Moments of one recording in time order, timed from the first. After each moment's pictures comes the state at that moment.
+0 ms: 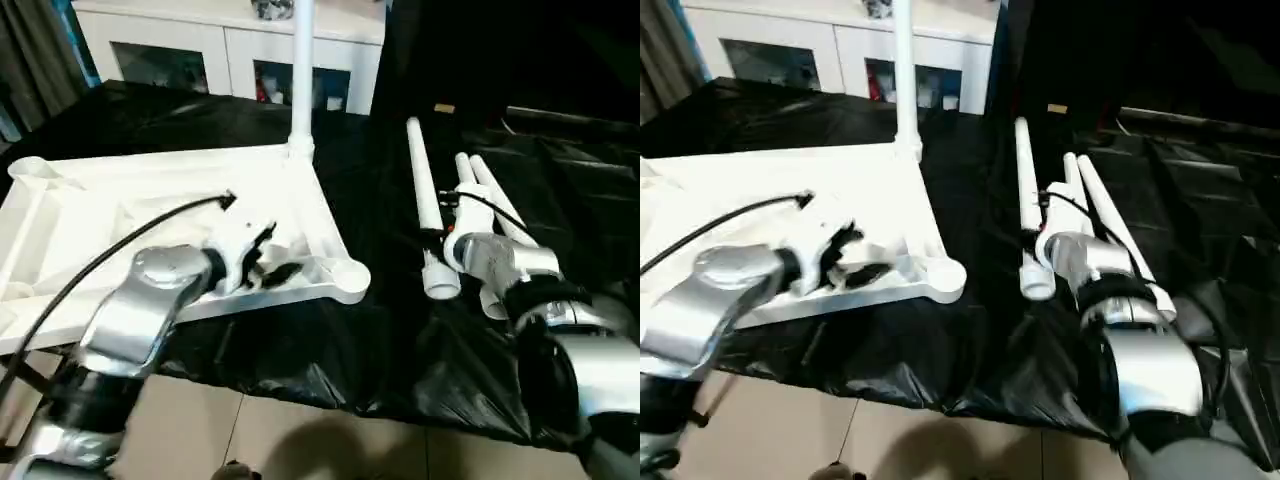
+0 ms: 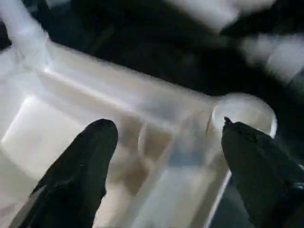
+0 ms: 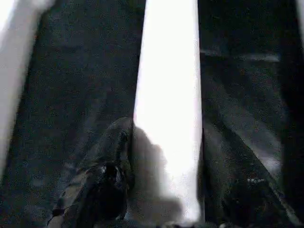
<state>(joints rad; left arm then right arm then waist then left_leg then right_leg) -0.49 0.33 -0.11 -0.07 -0.11 0.74 -0.62 -0.90 -0.24 -0.22 1.08 0.23 0.41 0.28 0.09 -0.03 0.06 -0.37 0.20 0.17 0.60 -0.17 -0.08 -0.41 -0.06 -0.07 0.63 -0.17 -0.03</state>
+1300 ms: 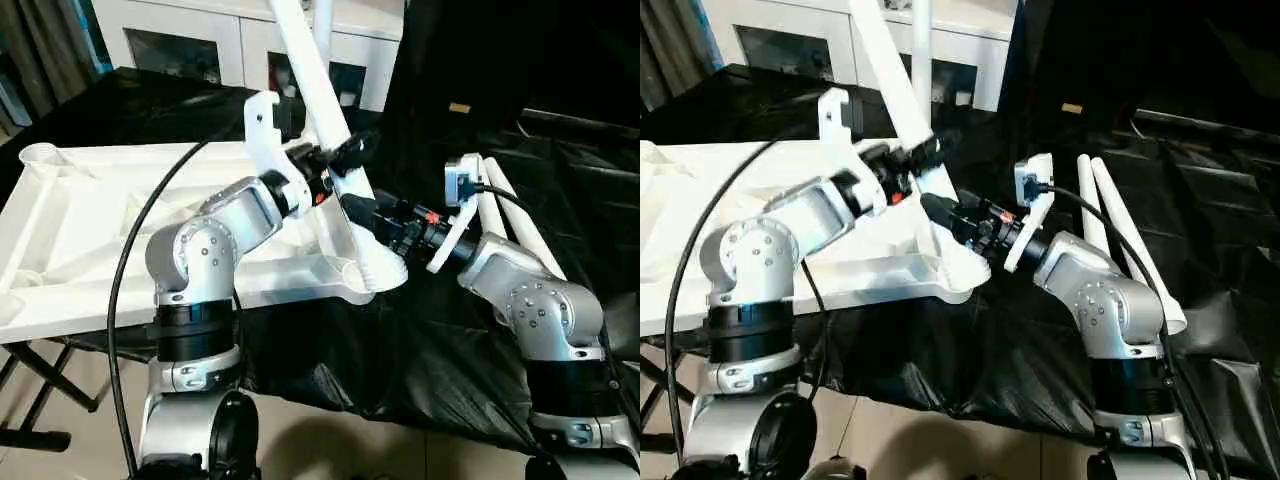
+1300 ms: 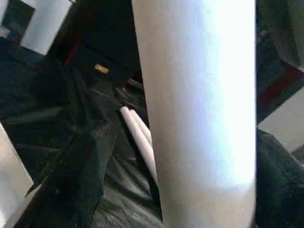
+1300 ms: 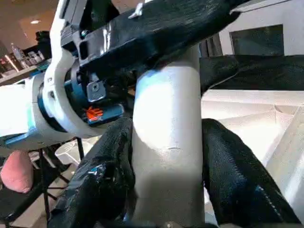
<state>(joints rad) -0.76 -0.11 0.29 0.02 -0.51 0.97 -0.24 -0.49 -0.21 -0.07 0.02 0.63 0.69 0.73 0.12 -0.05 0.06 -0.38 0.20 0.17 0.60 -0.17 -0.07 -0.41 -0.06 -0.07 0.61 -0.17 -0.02</state>
